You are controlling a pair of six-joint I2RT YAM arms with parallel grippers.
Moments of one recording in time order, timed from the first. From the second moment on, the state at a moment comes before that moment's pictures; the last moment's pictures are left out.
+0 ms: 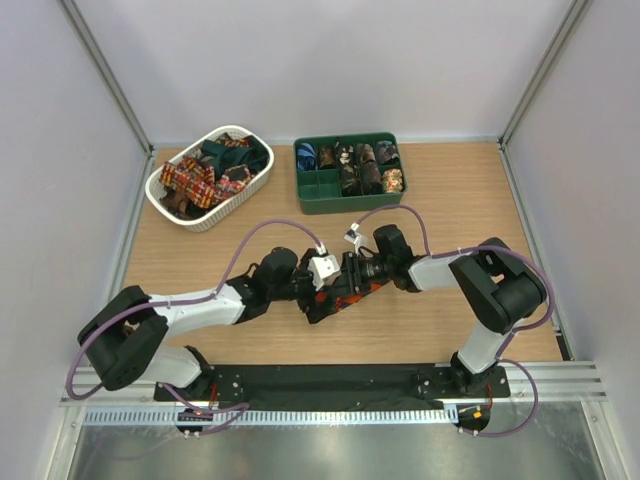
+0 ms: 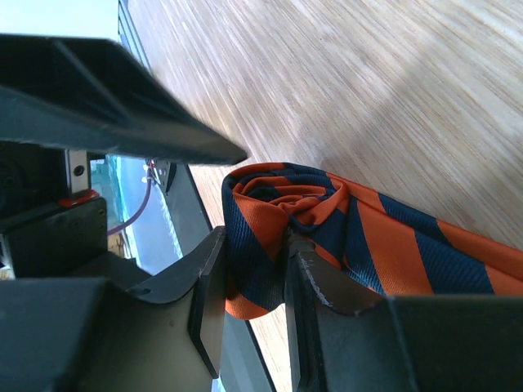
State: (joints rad) left arm -0.84 1.35 0.54 0.29 0.37 0.16; right arm 0.55 1.72 0.63 0.38 -0.86 0.61
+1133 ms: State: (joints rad) left arm -0.87 1.60 0.68 0.18 0.32 0.19; right arm 0.54 1.69 0.64 0.33 -0.82 0.61
